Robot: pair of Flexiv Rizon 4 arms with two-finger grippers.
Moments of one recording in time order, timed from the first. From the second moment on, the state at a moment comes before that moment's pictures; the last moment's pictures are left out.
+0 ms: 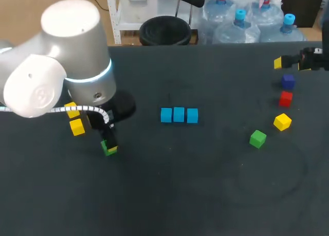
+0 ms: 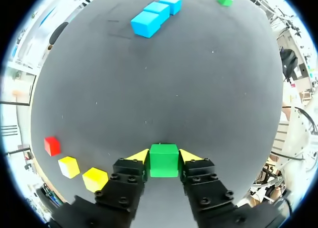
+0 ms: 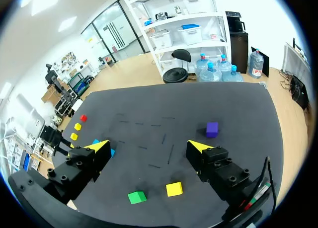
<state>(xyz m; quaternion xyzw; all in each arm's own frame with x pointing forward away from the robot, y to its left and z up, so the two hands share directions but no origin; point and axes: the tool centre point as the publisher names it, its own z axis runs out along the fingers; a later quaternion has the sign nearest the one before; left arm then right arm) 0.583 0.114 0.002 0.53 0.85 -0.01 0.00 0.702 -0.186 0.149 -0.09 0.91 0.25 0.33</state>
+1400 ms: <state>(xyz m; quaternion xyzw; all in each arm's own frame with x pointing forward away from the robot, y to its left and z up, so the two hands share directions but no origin) 0.619 0.078 0.032 0.66 0.75 0.00 0.01 0.702 -0.186 0.149 -0.09 0.91 0.25 0.33</state>
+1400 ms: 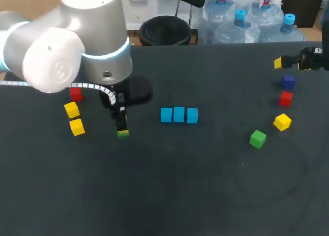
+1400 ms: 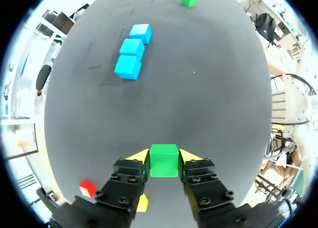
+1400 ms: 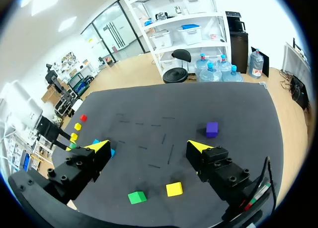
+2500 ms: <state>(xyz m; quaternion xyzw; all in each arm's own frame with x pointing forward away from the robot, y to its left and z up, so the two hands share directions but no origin) 0.632 0.074 -0.001 0.66 0.75 -0.02 -0.03 0.702 -0.186 0.149 -0.09 0.91 0.25 0.33</state>
